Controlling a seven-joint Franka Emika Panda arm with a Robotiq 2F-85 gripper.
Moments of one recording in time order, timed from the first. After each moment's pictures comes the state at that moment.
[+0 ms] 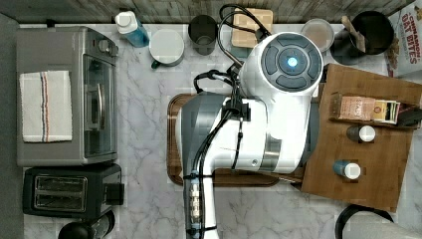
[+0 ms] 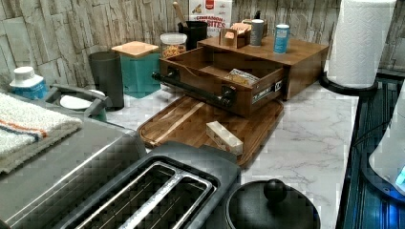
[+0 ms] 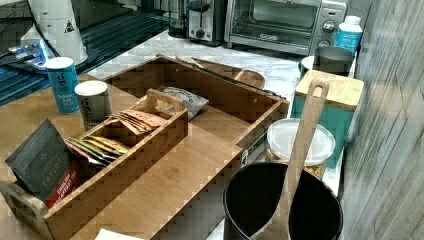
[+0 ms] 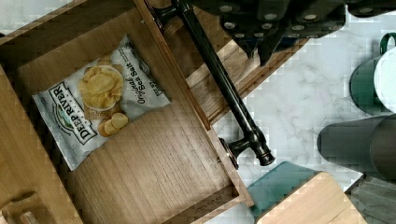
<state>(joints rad) -0.04 0.06 -0.04 -1.75 0.03 0.28 -0.13</state>
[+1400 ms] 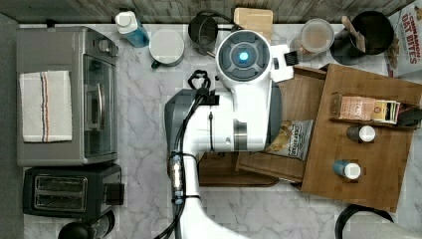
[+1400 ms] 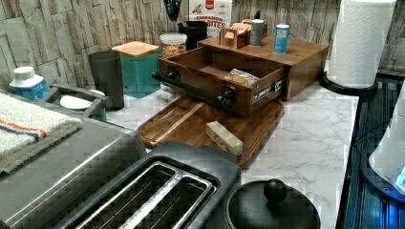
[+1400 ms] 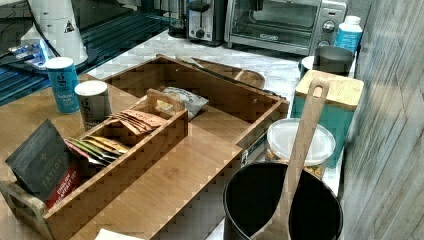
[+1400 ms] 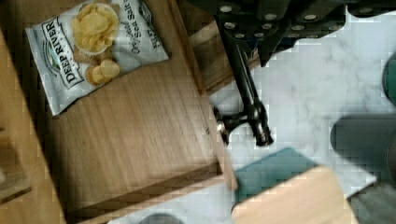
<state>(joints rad) -0.02 0.15 0.01 -1.80 -0.11 0.44 -0.19</state>
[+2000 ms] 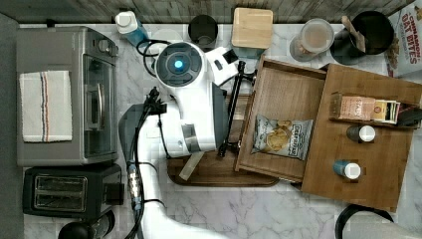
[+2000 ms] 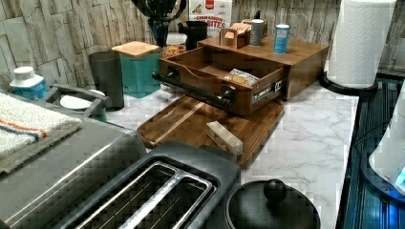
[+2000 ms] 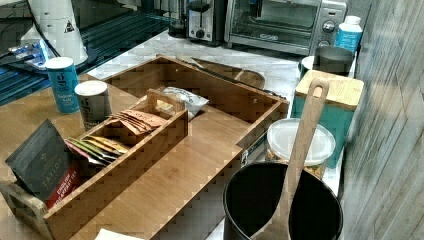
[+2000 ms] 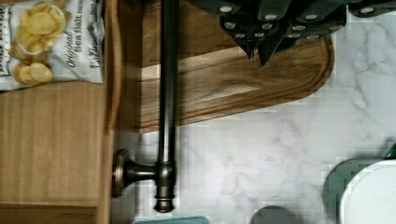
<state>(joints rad) 0.04 0.17 0.12 -1.86 -0.10 0.45 -0.36</state>
